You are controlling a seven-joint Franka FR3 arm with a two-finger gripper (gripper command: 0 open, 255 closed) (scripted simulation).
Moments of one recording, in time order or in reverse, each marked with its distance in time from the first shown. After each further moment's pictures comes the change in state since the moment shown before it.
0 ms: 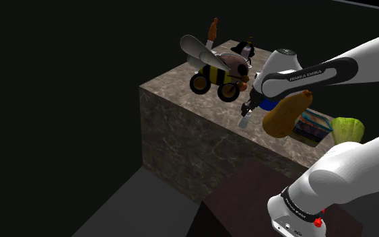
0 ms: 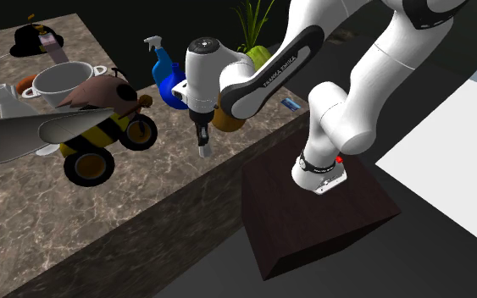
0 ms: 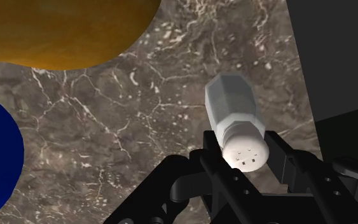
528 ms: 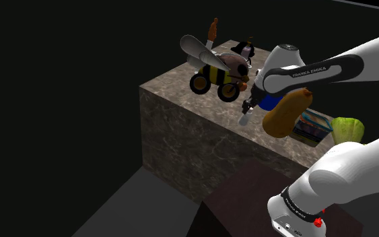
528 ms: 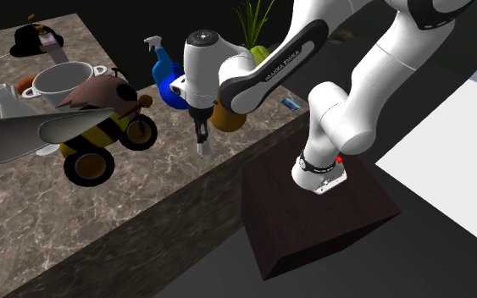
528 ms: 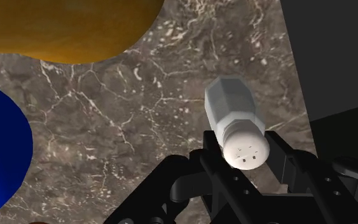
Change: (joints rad) arm 0.001 -0.031 0.007 0.023 0.004 -0.053 -0.001
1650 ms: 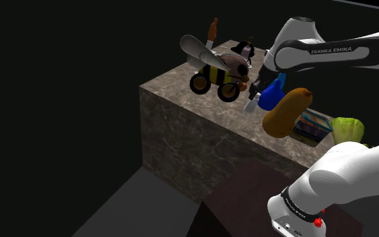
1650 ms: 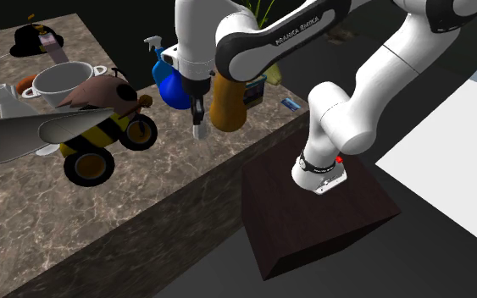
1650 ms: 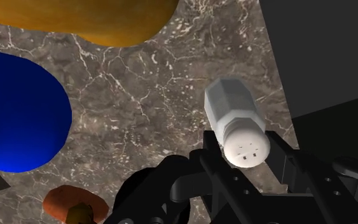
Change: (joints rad) arm 0.006 -0.118 0.029 0.147 0.023 -0.264 -0.014
